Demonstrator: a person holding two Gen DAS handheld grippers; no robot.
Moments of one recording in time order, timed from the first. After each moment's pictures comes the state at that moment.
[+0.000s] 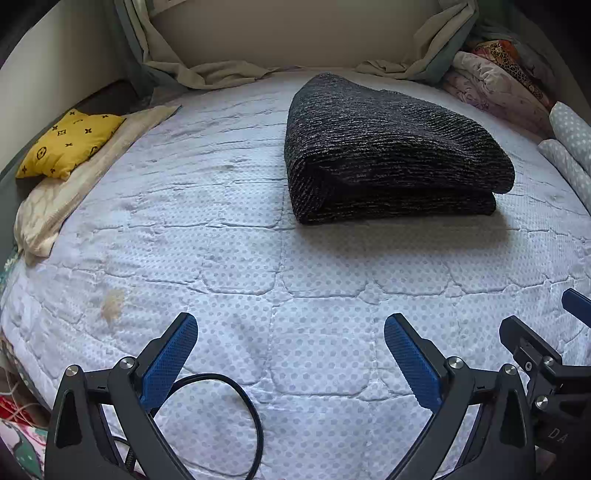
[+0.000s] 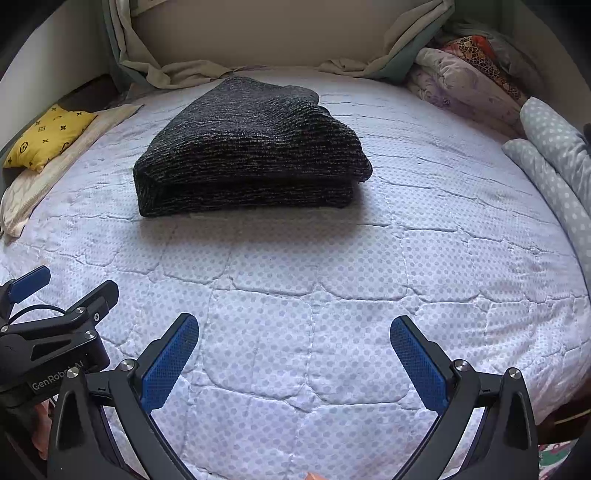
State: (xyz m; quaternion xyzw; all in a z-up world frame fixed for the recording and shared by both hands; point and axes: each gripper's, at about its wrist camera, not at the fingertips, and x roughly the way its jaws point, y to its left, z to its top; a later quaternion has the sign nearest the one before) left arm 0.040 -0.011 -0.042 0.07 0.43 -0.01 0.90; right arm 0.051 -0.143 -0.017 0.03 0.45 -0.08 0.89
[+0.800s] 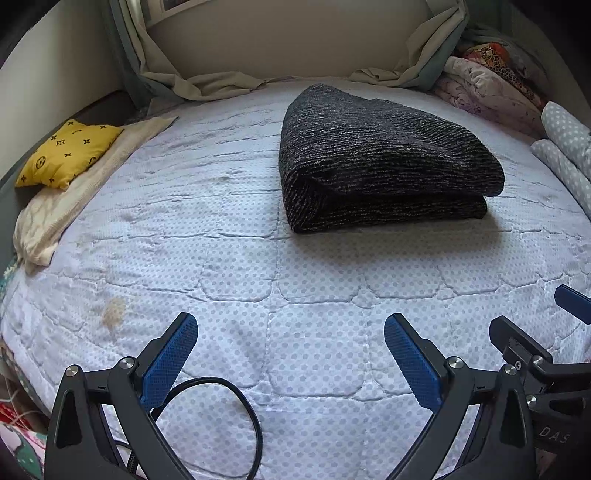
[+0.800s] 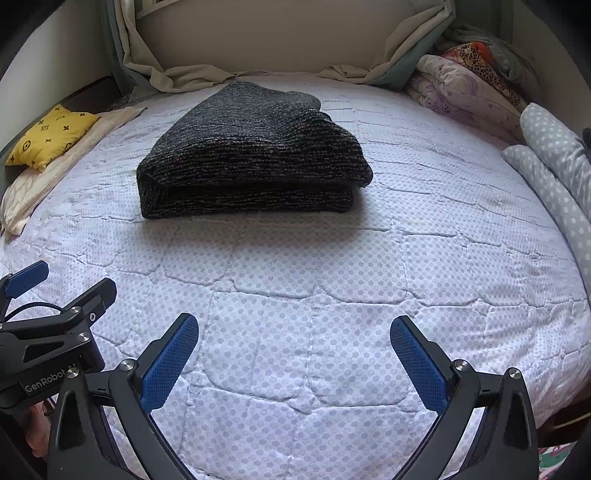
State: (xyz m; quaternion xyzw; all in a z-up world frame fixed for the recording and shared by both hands) left arm 0.034 -0.015 -0.037 0.08 0.41 -0.02 0.91; right arm 0.049 -0.141 -0.015 0.02 0.44 -0.07 0.90
